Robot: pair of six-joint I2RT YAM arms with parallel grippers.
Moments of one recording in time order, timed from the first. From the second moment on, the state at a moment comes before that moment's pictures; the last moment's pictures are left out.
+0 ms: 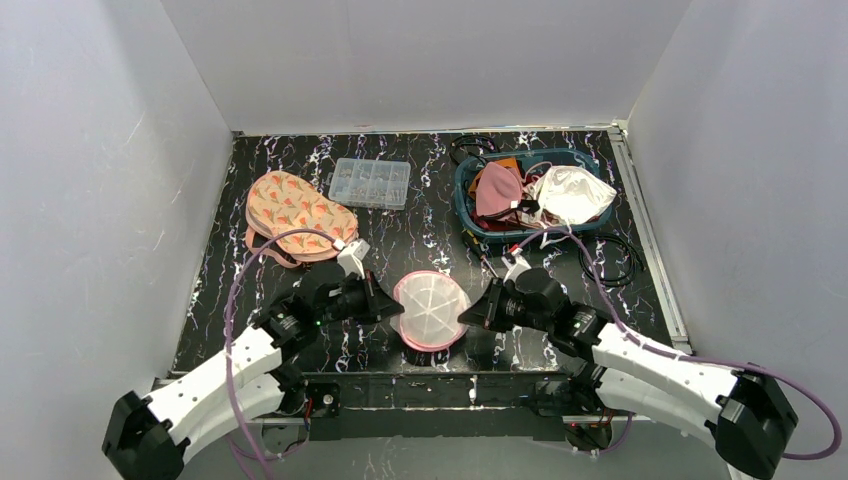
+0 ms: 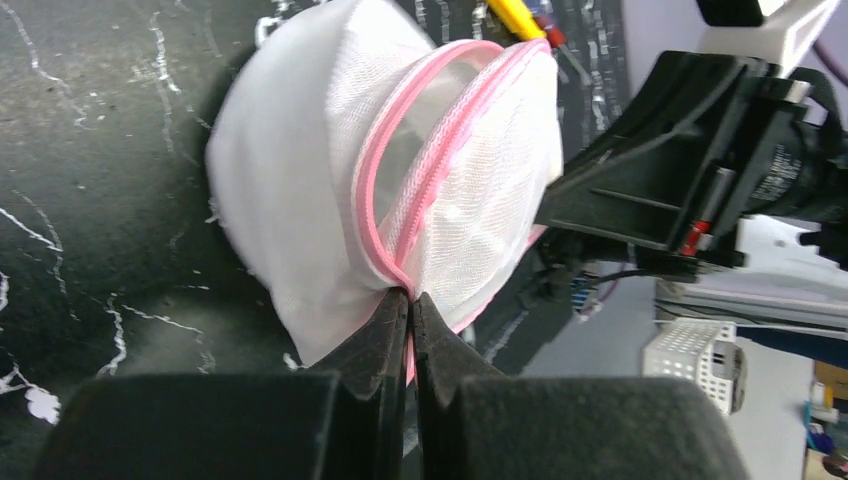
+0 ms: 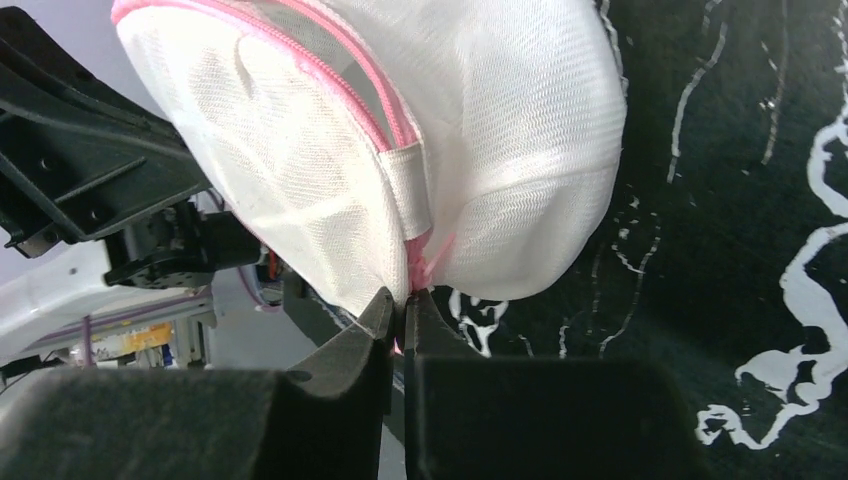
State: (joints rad) left arm -0.71 0.80 0.41 -0.15 0.27 -0.79; right arm 0.88 0.85 0.34 -0.06 -0.18 1.02
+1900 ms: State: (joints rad) left arm -0.74 0.74 0.51 -0.51 0.22 -0.82; right arm 0.99 1.06 0.61 -0.17 -0.15 0.78
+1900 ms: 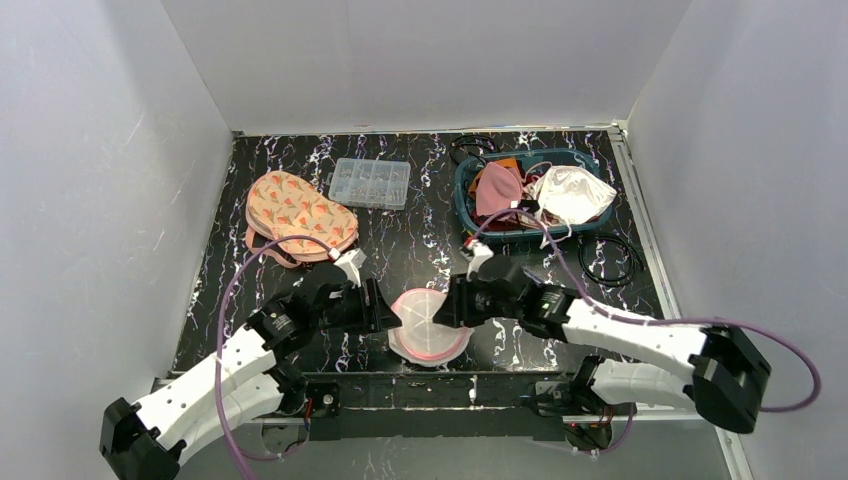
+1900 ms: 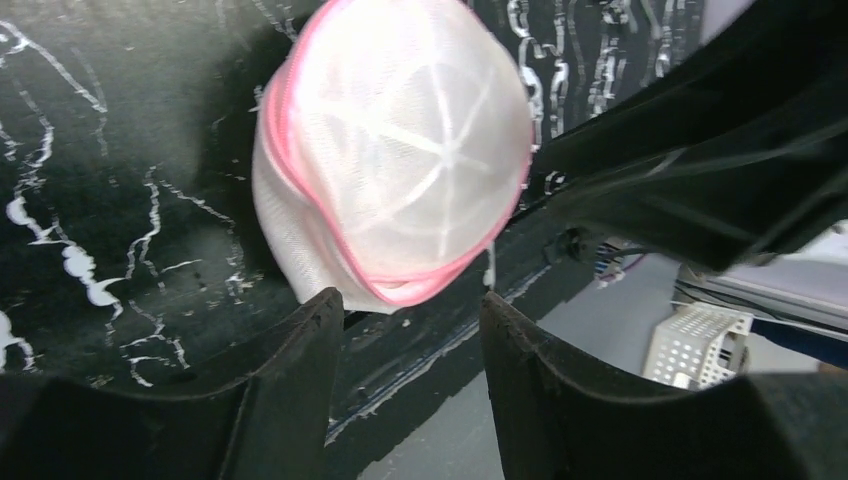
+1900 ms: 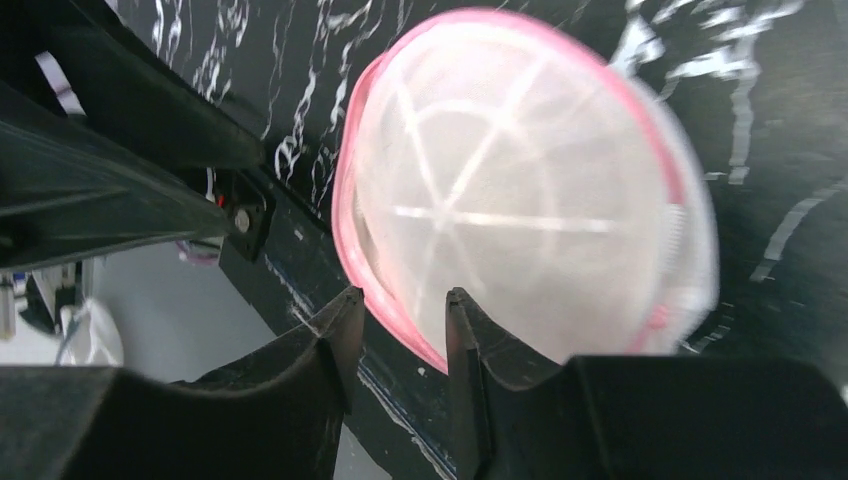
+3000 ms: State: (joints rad) left arm -0.80 0.77 0.33 -0.25 0.27 -0.84; right arm 1.25 1.05 0.46 0.05 0.06 0.73
